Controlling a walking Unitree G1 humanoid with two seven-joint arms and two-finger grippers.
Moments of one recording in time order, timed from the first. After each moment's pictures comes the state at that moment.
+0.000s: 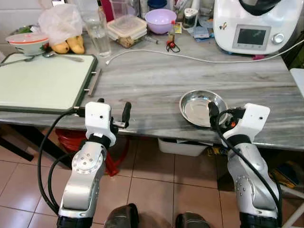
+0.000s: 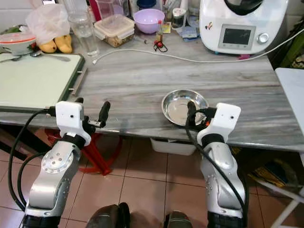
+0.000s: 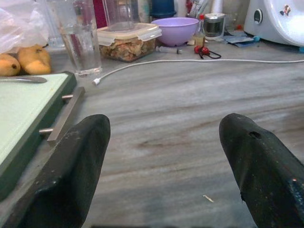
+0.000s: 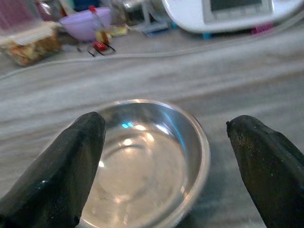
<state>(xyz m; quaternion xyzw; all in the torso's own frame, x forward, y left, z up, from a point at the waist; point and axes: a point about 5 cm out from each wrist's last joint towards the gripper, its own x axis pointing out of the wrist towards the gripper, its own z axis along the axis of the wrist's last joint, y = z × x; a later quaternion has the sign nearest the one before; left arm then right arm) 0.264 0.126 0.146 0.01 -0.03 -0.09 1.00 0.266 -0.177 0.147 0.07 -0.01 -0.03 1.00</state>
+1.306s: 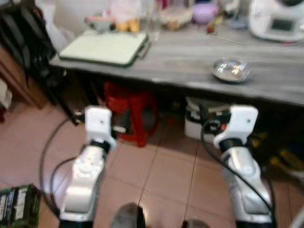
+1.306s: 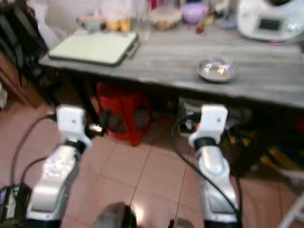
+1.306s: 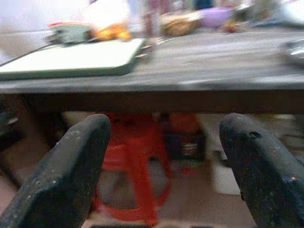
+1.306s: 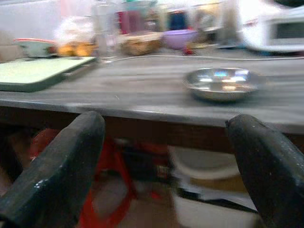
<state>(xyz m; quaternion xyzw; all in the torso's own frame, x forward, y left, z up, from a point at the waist) 0.263 0.121 0.134 0.01 -0.01 -0.10 1.00 0.262 -0.166 0.142 0.01 -0.04 -0.02 1.00</state>
